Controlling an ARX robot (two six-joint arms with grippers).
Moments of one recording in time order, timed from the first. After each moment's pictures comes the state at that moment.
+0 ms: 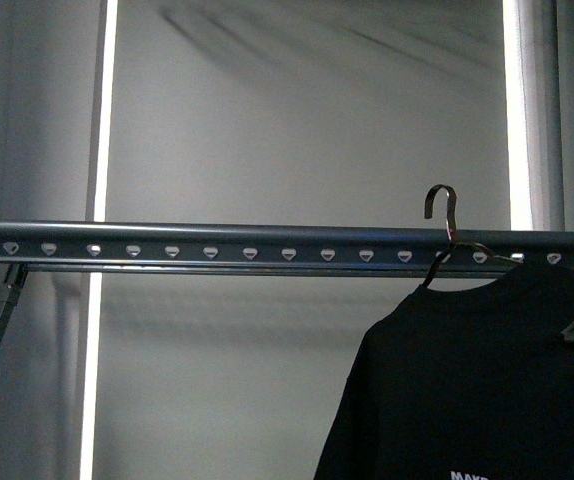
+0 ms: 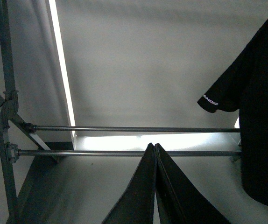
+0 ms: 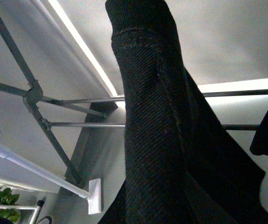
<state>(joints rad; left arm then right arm) 0.00 1.01 0.30 0.70 0.00 -0.01 -0.16 1.54 1.33 -0.19 -0.53 0.14</state>
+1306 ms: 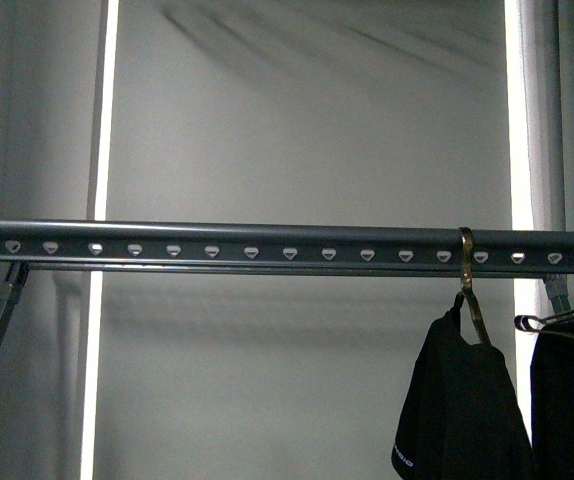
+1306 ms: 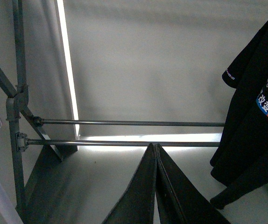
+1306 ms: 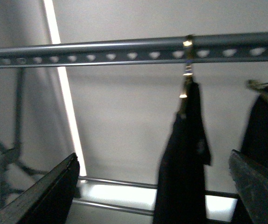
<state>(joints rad) 0.00 0.31 0.02 0.32 0.00 0.00 -0.03 0.82 0.51 0.49 -0.27 0.08</state>
